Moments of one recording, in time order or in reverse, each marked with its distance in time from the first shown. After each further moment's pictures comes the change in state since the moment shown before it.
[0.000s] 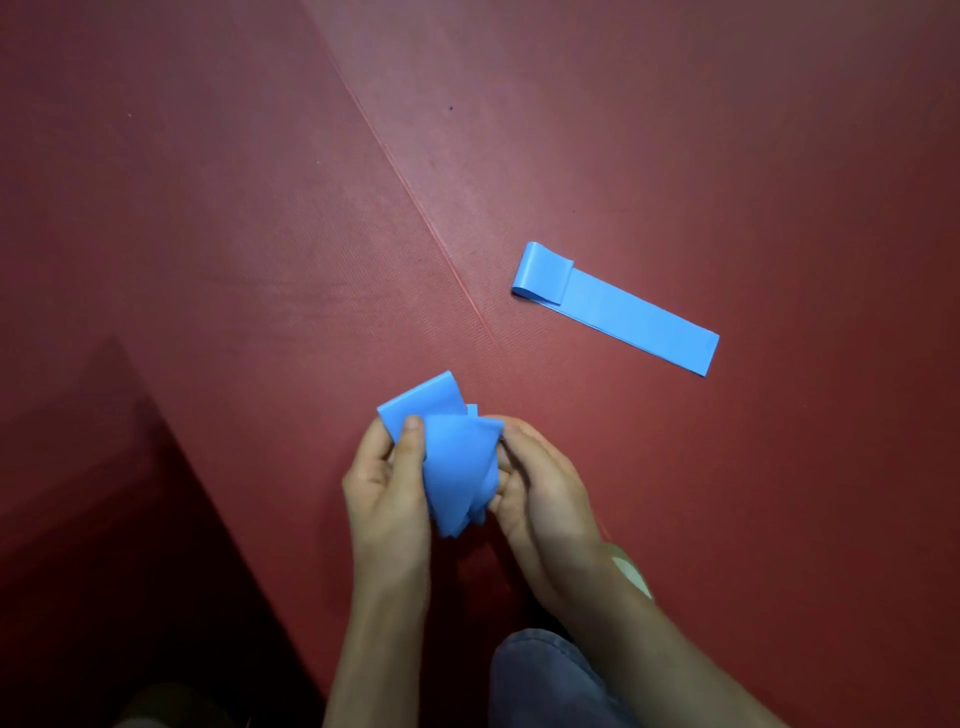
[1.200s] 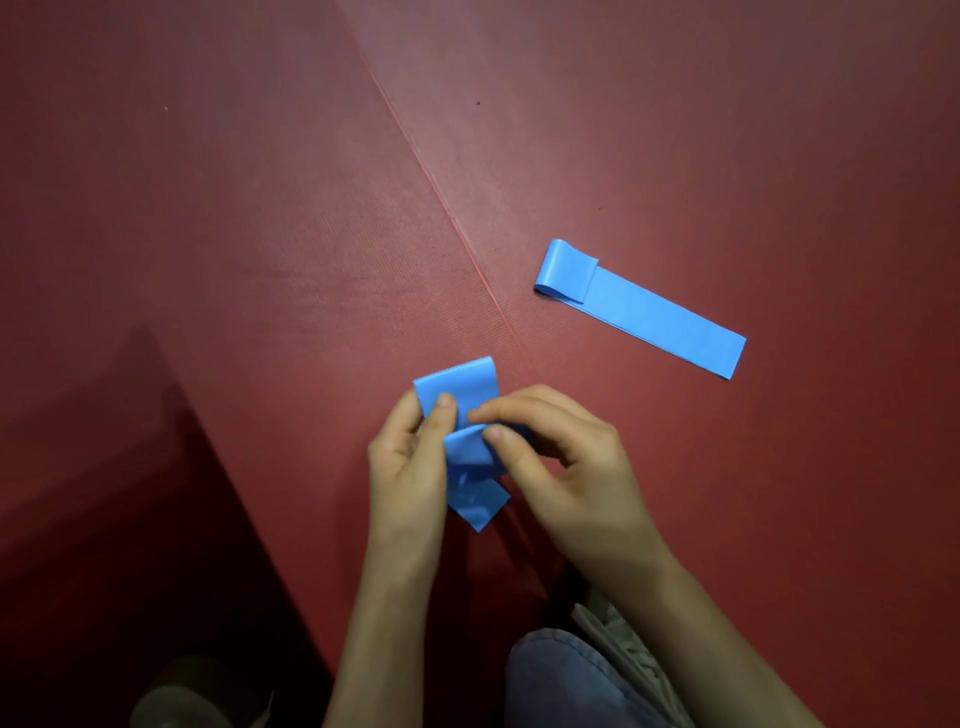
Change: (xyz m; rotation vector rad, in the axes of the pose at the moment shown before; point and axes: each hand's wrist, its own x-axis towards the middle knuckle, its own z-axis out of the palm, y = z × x) left_hand 0.015 -0.004 -0.008 0.030 -0.136 0.042; right_hand -0.006 -0.023 0.003 -0.914 -0.168 -0.762
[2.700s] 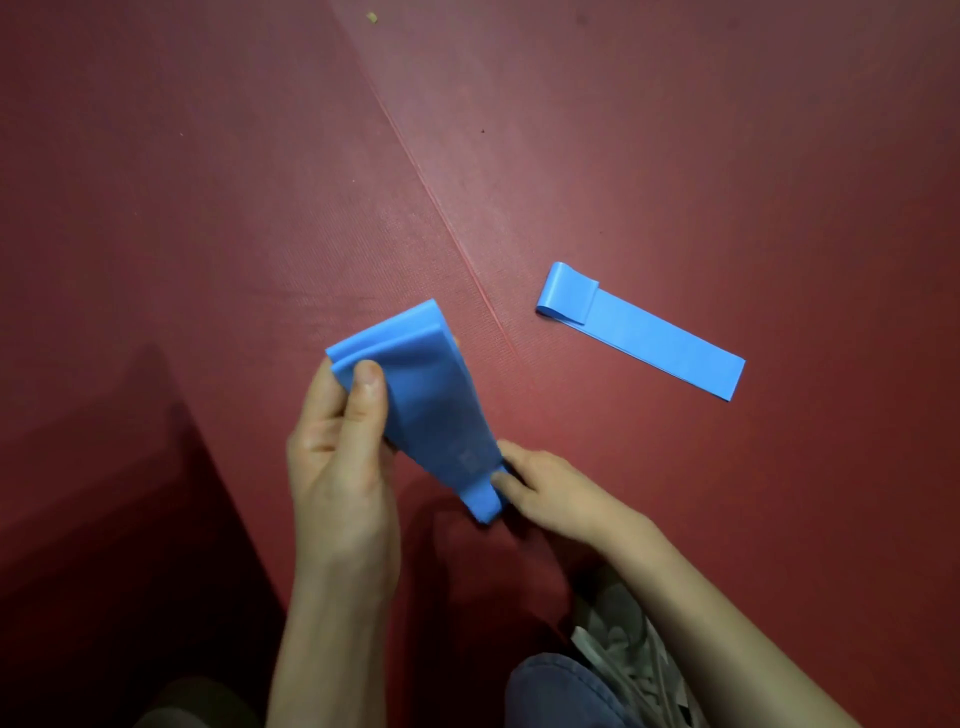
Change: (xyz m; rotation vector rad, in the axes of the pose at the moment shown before) left_hand 0.003 0.049 -0.007 -0.168 -0.012 0.174; right_hand 0.013 0.117 0.005 -0.517 -0.662 0.321
